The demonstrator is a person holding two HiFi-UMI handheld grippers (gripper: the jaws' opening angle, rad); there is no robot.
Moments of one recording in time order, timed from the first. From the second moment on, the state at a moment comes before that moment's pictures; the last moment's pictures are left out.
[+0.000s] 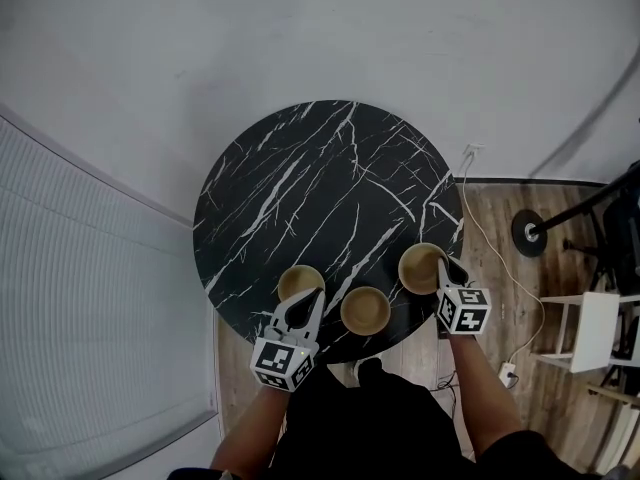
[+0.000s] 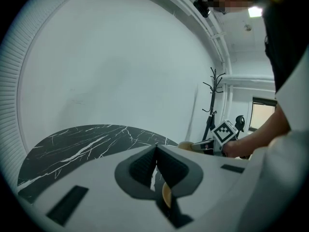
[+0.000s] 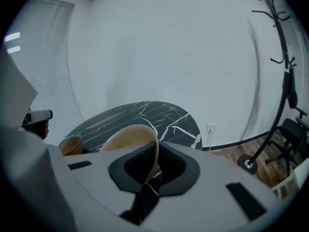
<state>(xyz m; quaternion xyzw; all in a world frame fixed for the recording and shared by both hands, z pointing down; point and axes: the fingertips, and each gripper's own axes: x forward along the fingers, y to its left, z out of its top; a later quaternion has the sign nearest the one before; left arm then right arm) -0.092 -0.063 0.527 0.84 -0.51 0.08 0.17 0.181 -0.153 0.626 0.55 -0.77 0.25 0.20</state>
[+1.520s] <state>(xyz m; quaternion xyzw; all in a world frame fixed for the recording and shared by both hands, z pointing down) -0.143 -0.037 0.539 0.79 -0.58 0.08 0.18 0.032 -0.074 0.627 0.30 -0.89 0.22 0.27</state>
